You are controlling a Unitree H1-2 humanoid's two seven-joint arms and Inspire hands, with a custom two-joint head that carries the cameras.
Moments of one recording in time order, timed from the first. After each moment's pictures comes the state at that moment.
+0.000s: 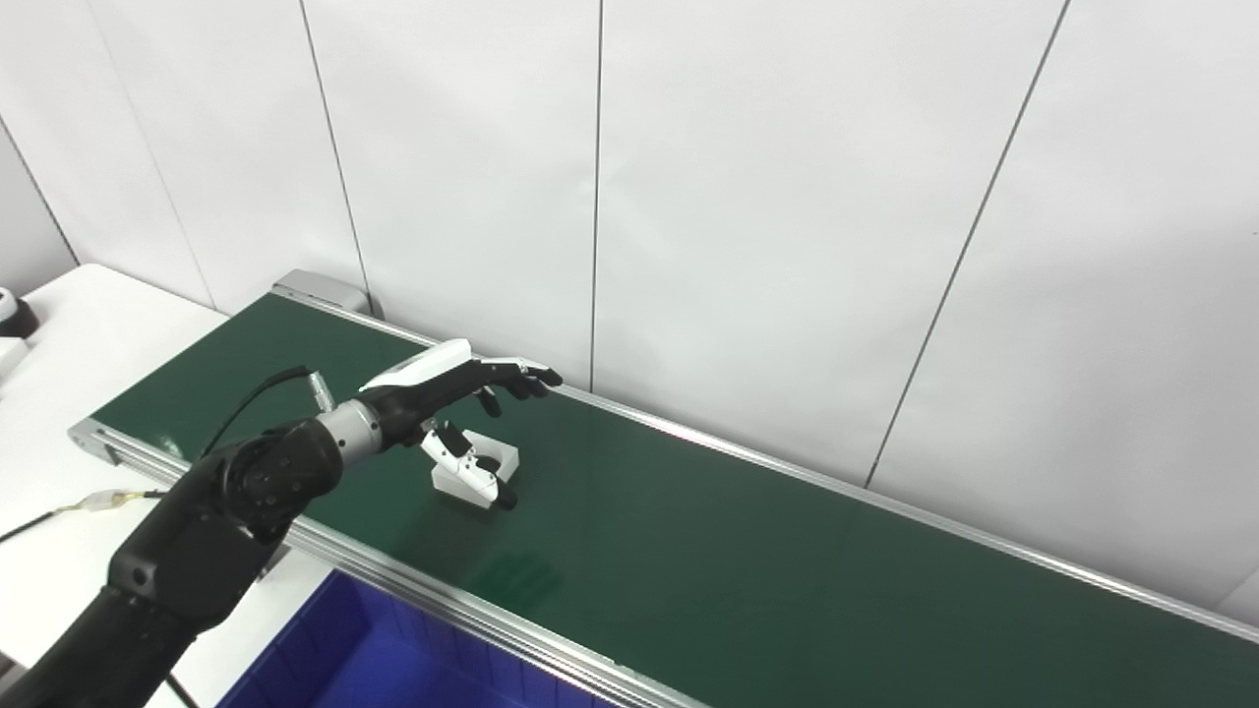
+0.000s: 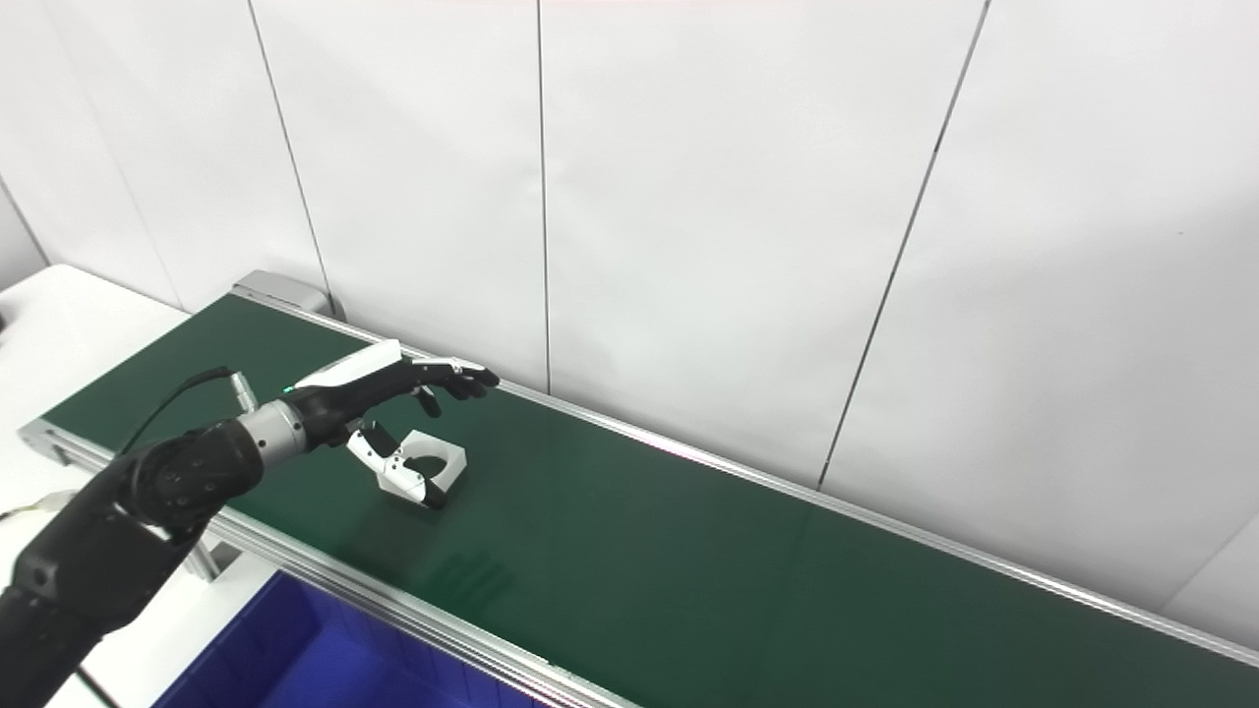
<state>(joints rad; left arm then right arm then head) -0.33 0.66 -0.07 0.16 0.34 -0.14 -0.41 0.40 -0.07 0.17 -0.07 -0.08 -0.38 0.03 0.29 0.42</state>
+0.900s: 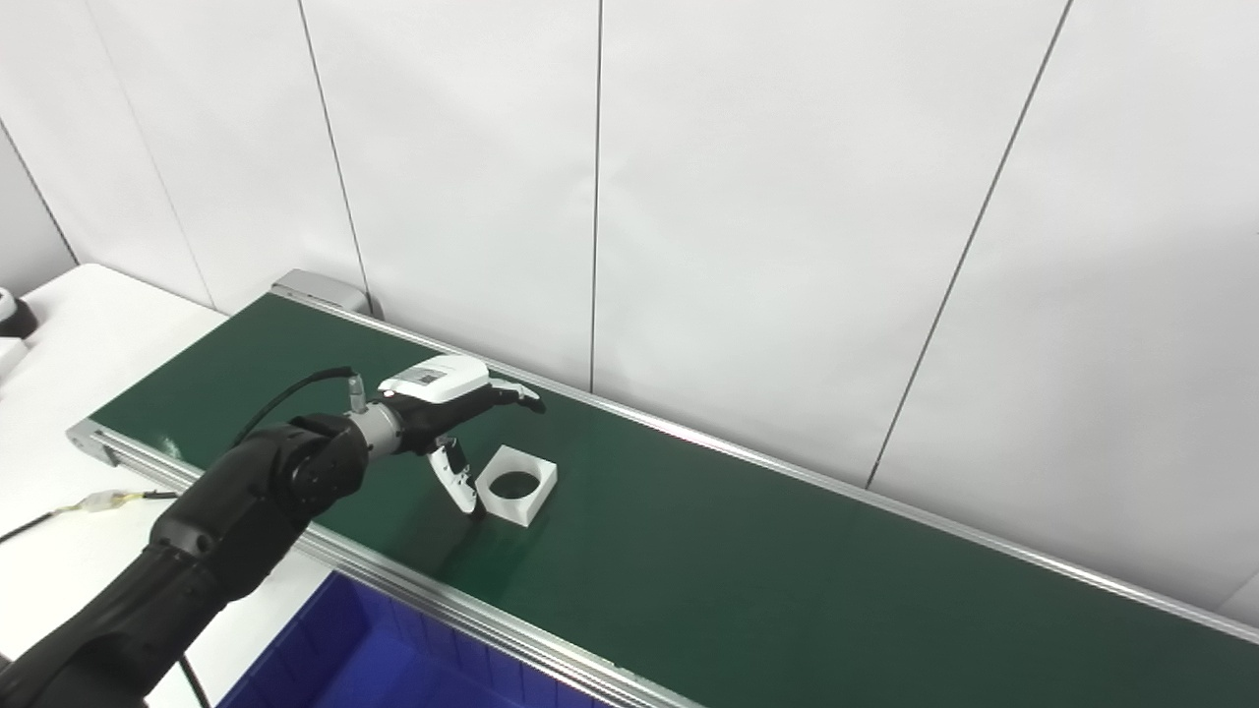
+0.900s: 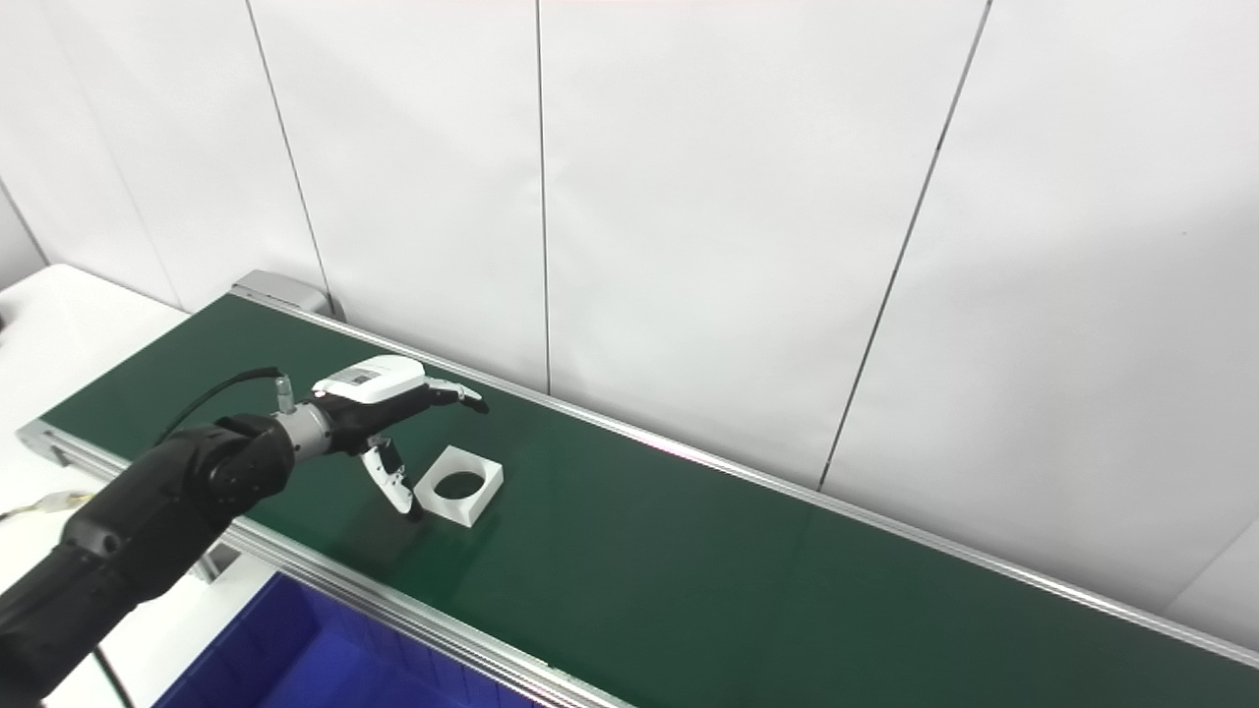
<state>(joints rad) -0.42 0.67 -0.22 0.39 0.63 -0.23 -0.28 0.40 -0.06 0.17 -0.07 -0.07 -0.38 0.03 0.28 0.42</state>
